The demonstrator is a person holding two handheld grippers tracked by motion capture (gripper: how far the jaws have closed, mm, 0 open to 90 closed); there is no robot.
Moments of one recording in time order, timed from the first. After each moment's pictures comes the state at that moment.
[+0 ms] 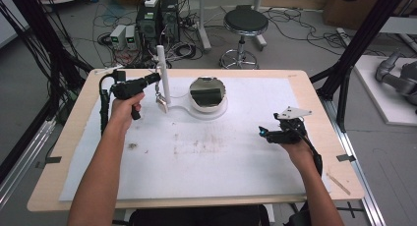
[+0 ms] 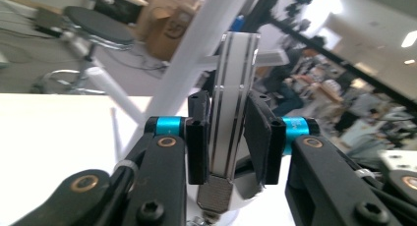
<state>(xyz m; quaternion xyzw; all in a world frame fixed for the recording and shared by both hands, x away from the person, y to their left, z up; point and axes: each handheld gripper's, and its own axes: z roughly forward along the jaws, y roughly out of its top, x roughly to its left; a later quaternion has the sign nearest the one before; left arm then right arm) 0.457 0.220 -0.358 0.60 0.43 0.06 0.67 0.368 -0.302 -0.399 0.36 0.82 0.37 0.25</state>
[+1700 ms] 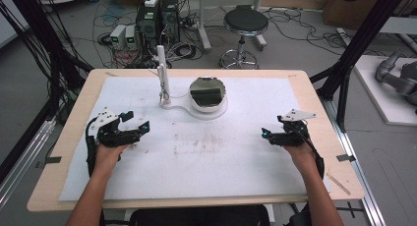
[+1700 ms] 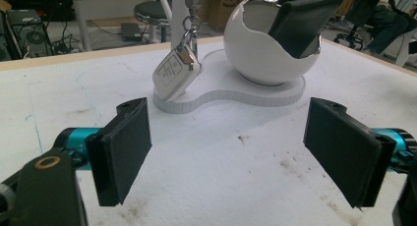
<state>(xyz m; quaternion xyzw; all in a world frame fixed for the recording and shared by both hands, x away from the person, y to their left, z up) 0.341 0.237 -0.416 0.68 0.40 0.23 0.56 0.363 -0.312 -0.407 0.38 0.81 0.37 0.25</state>
